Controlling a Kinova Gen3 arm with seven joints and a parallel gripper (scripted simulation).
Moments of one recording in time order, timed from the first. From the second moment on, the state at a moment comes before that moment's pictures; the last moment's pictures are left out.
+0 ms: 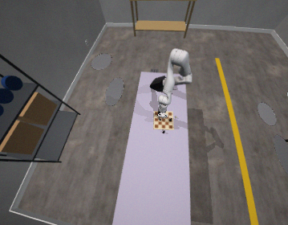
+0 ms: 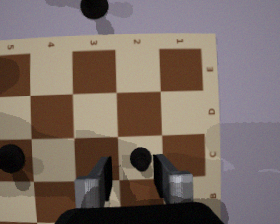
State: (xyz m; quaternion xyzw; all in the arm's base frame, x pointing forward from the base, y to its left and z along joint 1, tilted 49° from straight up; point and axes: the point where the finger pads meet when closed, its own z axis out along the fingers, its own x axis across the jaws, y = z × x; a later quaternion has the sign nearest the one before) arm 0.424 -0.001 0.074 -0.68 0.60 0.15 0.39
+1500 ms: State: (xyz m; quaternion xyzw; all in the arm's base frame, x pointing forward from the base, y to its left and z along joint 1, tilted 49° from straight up) arm 0.408 -0.054 0.118 -0.68 0.61 0.14 0.39
